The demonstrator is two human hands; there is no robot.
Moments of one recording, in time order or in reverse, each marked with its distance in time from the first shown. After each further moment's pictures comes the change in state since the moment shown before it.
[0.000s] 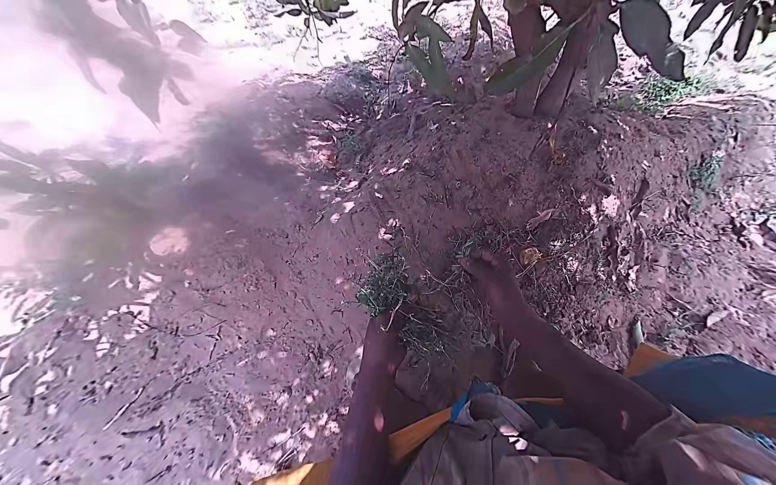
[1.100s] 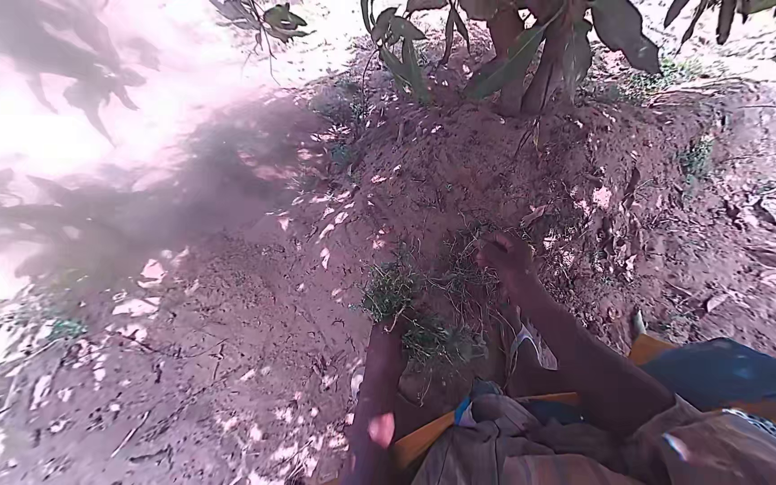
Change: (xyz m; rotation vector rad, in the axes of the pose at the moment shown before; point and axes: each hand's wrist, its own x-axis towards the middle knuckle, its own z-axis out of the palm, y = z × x) left_hand 0.011 -0.011 -0.003 0.045 -0.093 0.045; right_hand 0.014 -0.020 -0.029 -0.344 0.085 -0.074
